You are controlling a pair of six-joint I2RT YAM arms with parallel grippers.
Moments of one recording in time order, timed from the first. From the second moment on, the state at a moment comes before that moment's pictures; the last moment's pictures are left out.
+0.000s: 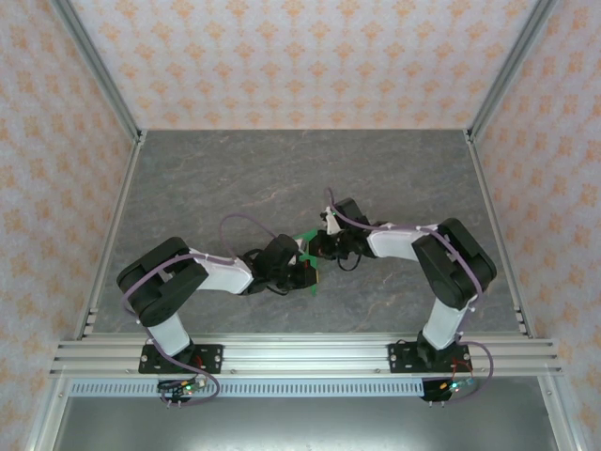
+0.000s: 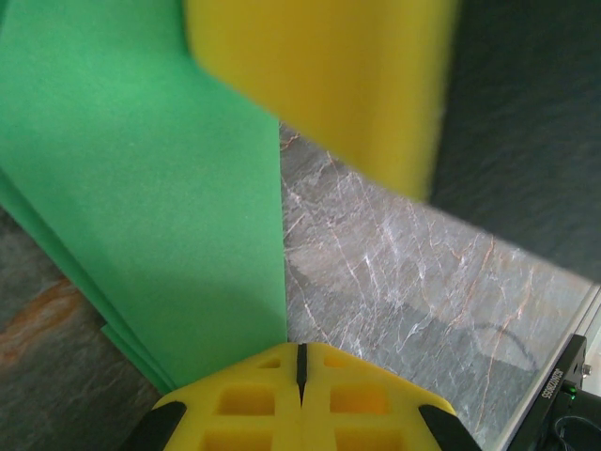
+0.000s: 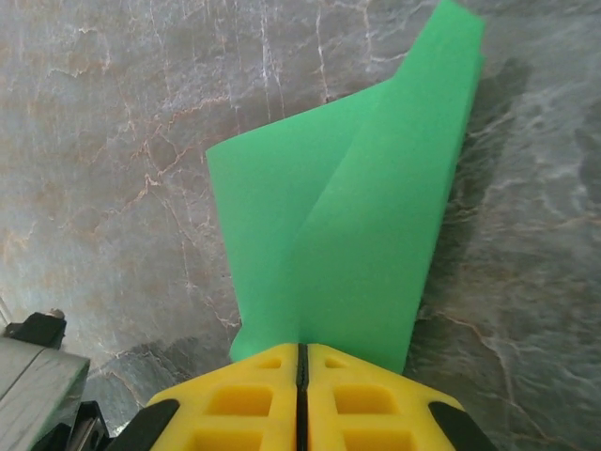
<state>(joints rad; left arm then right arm) -0.79 1.71 0.63 0.26 0.31 -0.96 0.59 1.77 0.85 -0.03 -0.50 0.66</state>
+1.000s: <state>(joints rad) -0.79 1.70 0.63 0.25 0.30 -0.96 0.45 2.01 1.21 -0.18 -0.45 0.55</state>
